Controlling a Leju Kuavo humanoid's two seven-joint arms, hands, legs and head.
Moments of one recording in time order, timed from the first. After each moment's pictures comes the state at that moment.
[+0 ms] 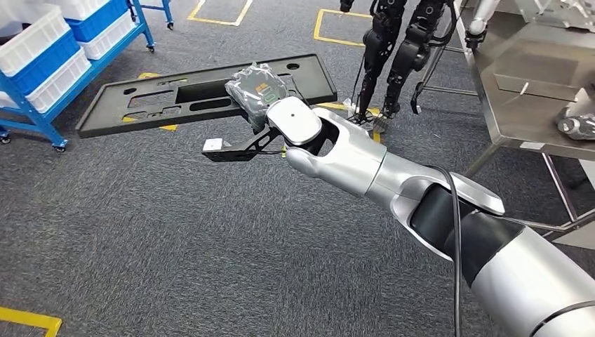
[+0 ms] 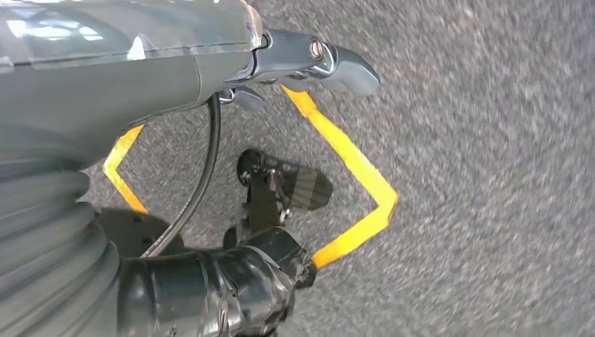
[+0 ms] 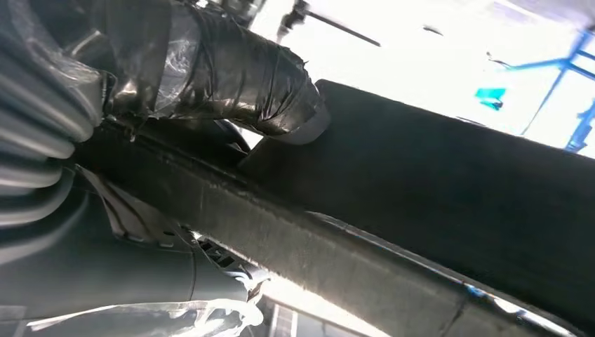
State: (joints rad) left arm -0.05 0.02 -0.56 -0.15 0.77 0.12 -0.25; right arm -1.12 -0.34 0.88 -1.11 0.96 0.16 0.07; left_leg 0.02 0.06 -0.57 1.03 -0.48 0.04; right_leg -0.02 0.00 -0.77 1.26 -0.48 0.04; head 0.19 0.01
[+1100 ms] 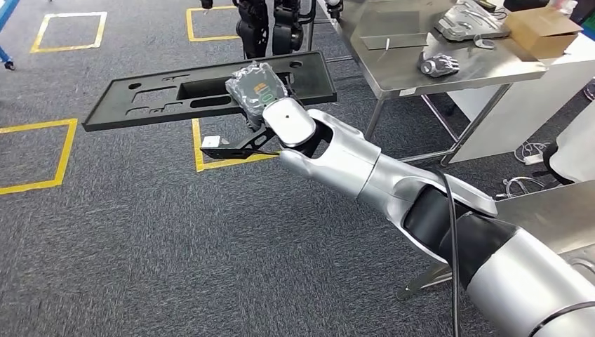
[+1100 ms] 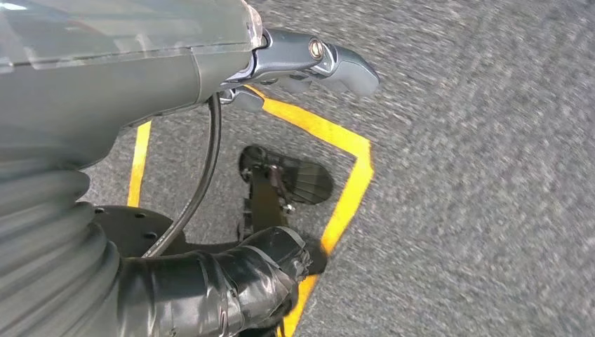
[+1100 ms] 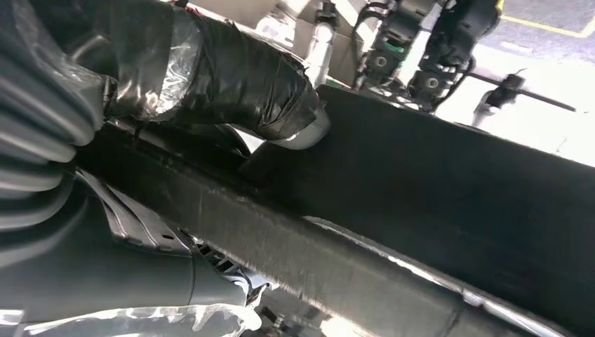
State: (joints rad) left arm -0.05 0.04 -0.58 -0.15 0.80 0.10 -0.23; right arm -1.12 -0.28 0.87 -1.06 1.01 0.16 0.11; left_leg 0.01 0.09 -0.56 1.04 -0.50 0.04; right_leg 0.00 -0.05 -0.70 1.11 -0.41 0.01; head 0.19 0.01
